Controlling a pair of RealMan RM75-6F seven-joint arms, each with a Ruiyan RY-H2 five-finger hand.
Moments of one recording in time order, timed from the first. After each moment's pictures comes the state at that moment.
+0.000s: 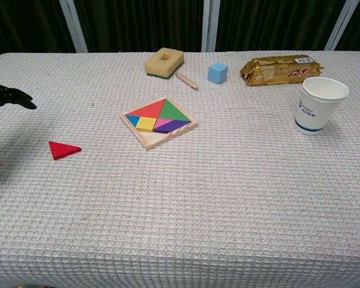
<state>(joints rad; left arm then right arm) -0.36 -1.33 -0.03 -1.53 1.52 1.12 0.18 0.10 -1.13 0.14 -1.62 -1.40 1.46 -0.10</state>
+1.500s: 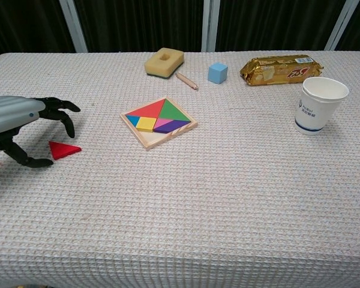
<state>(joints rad) -0.52 -1.48 -0.04 -1.40 1.42 0.98 0.14 0.12 -1.15 0.12 -1.59 -1.37 1.41 -0.11</state>
